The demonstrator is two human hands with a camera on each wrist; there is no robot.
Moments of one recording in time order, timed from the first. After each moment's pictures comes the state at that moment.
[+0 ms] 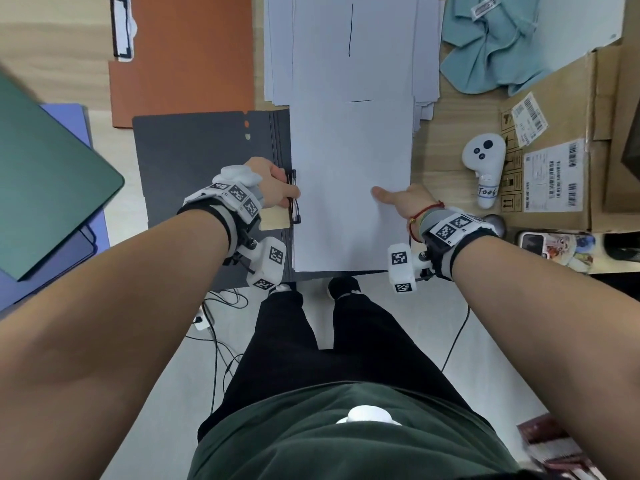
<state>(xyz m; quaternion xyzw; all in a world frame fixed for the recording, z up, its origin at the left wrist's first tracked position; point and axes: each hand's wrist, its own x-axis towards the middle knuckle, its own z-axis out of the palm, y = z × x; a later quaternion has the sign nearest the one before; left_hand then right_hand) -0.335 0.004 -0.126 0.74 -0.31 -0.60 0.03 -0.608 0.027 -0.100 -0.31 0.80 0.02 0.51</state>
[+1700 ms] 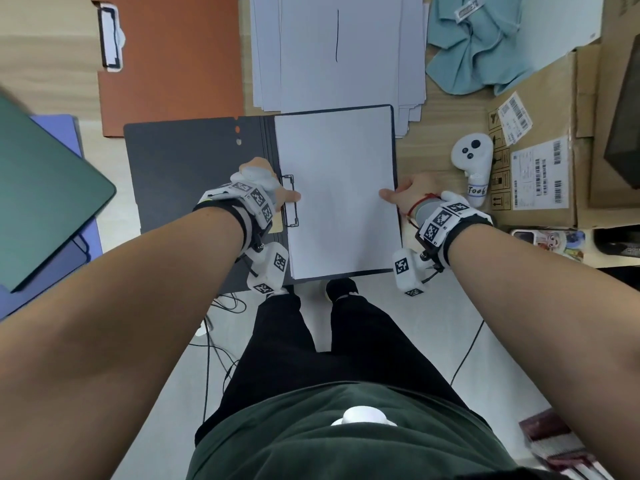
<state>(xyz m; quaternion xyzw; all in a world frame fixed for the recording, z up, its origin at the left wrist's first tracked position) -0.369 -0.014 -0.102 0.70 -0.53 -0.37 -0.30 -0.630 0.014 -0.105 -0.40 0.81 0.07 0.43</state>
